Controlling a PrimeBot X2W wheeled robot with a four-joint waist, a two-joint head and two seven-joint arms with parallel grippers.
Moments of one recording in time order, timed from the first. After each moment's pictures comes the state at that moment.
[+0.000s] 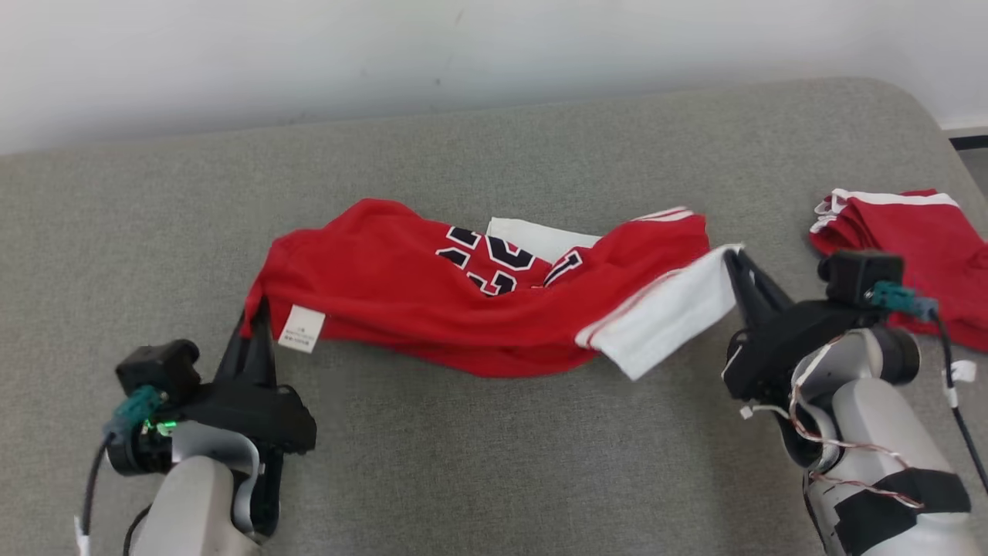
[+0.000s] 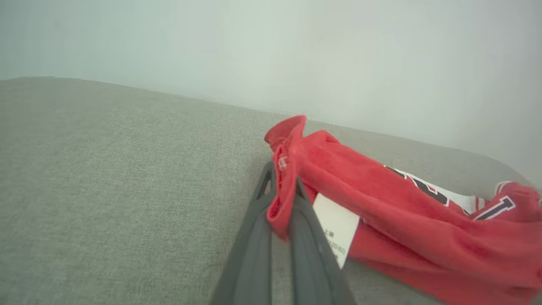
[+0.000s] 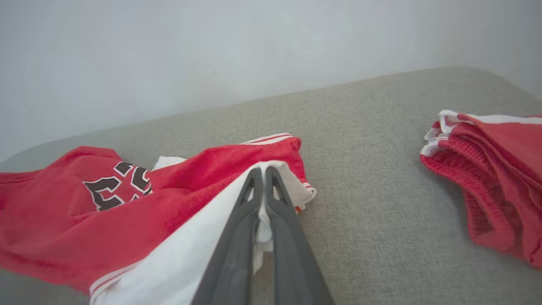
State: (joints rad) left arm -0.47 0.06 -0.01 0.60 -0.32 -0.07 -0.24; right arm -0.52 -0.16 0.13 0.51 0.40 0.13 0.11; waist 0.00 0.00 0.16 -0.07
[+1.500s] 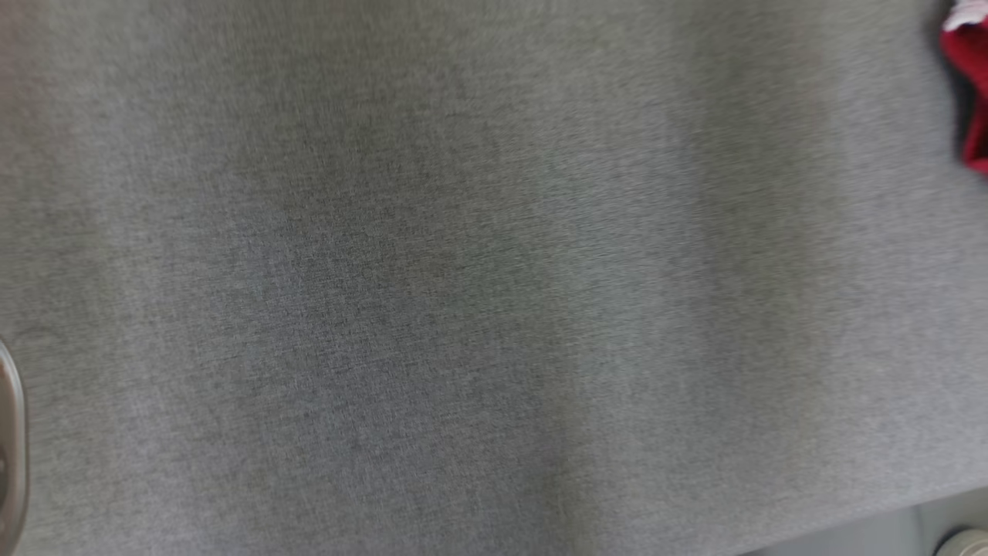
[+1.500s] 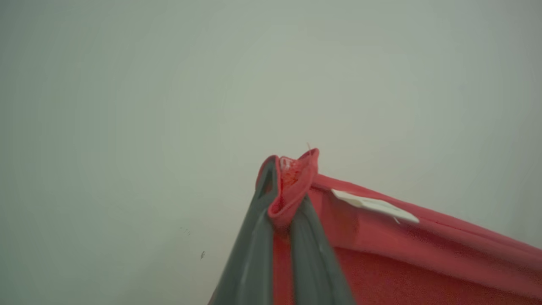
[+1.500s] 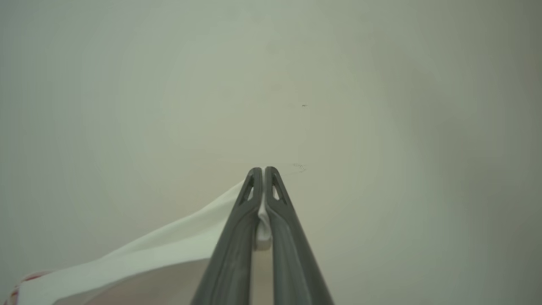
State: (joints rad) left arm -1.61 0.21 0.13 0.39 -0.56 -0.04 -0.23; right arm -1.81 -0.09 -0.15 0.60 0.33 0.13 -0.26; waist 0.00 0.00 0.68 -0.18
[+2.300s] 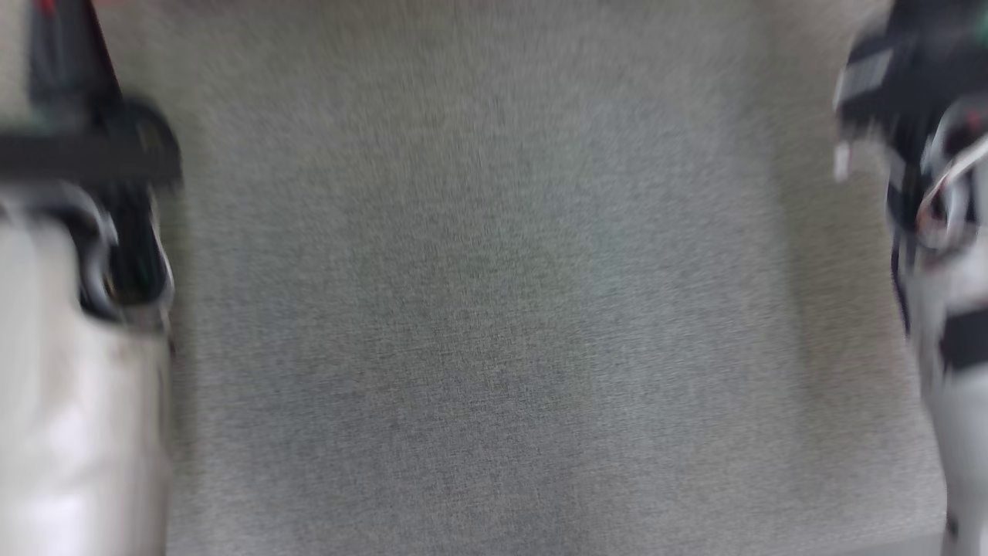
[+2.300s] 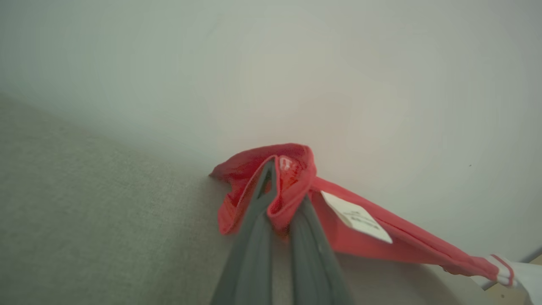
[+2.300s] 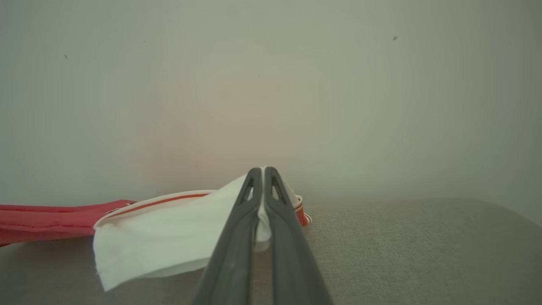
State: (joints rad) left arm -0.88 0.14 0.04 0.39 -0.61 -0.13 -0.26; right arm -0.95 -0.27 0.14 0.33 0.45 0.13 -0.11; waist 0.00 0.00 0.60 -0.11
